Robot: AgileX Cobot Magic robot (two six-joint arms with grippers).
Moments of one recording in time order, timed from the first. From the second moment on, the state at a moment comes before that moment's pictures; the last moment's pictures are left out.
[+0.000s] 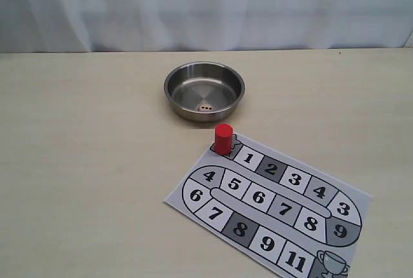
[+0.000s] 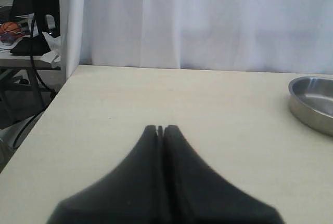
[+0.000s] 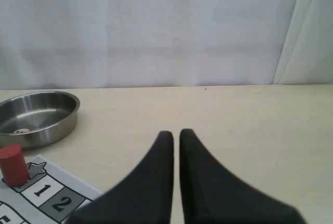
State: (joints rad) left arm 0.02 0.00 0.00 0.04 0.24 -0.06; right arm -0.03 0.00 0.00 -0.01 0.16 -0.01
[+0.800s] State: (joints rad) left arm 0.02 0.00 0.00 0.04 0.24 -0.06; right arm -0.03 0.00 -0.01 -0.01 -0.12 -0.01
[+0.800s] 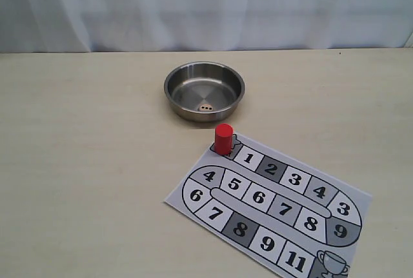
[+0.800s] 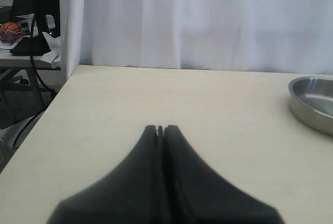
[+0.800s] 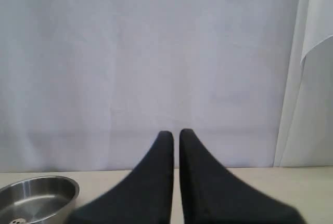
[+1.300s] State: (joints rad) left arm 0.02 0.00 0.00 0.04 0.24 -0.06; right arm -0.03 0.05 -0.33 -0.01 0.21 0.04
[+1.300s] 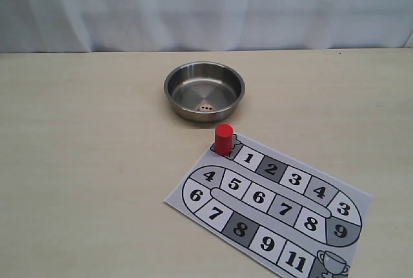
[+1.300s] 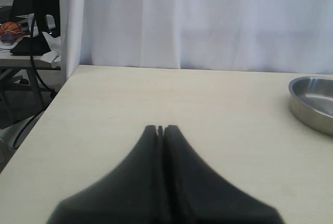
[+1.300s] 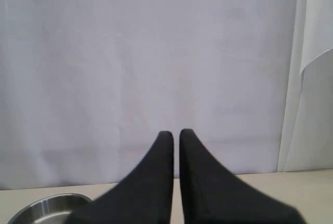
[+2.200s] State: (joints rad) left arm 0.02 0.00 0.00 0.04 0.24 -0.06; right arm -0.03 0.69 -0.71 -0.01 0.27 0.04
